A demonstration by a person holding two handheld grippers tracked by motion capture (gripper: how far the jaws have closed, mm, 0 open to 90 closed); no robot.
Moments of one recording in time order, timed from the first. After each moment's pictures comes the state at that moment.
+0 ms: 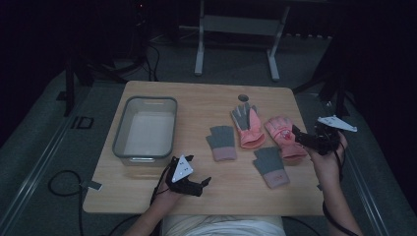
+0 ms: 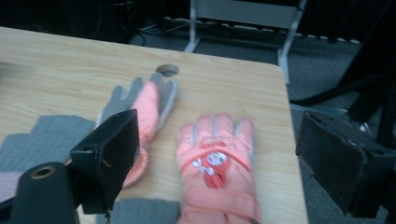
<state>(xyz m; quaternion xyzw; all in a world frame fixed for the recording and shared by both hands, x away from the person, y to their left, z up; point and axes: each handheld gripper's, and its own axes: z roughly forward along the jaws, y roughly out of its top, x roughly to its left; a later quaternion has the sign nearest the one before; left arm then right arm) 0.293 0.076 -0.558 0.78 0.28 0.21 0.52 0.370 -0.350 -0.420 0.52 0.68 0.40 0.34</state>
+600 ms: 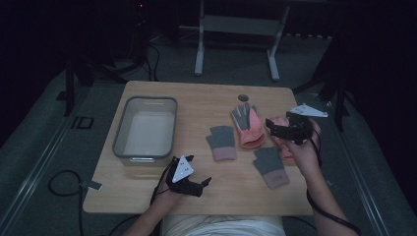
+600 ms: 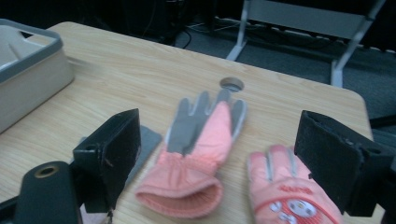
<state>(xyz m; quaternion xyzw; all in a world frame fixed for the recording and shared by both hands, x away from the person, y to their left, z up) 0.292 0.075 -0.558 0.78 0.28 0.21 0.51 0.393 -0.284 -0.410 0.45 0.73 0.42 0.29</state>
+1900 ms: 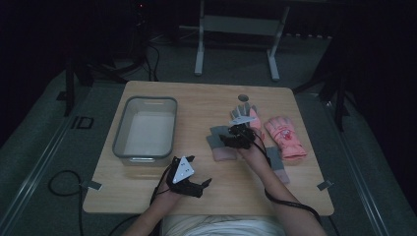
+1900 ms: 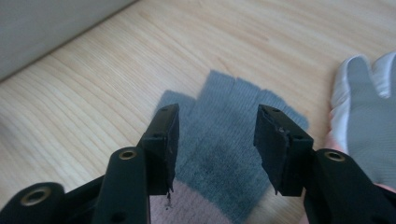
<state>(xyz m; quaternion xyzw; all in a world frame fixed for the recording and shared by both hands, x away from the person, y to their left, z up) 0.291 0.074 -0.558 0.79 0.27 0.21 0.51 0.436 -0.155 -0.512 0.37 0.84 0.36 0.18</state>
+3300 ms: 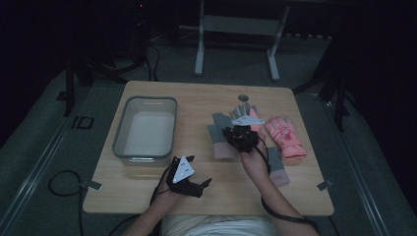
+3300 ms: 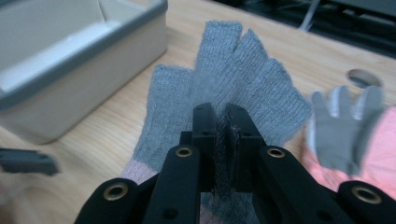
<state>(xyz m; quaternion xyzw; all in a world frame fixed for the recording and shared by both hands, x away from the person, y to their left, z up) 0.292 0.075 -0.558 0.79 0.27 0.21 0.51 0.379 -0.148 -0.451 0.40 0.79 0.41 0.22</state>
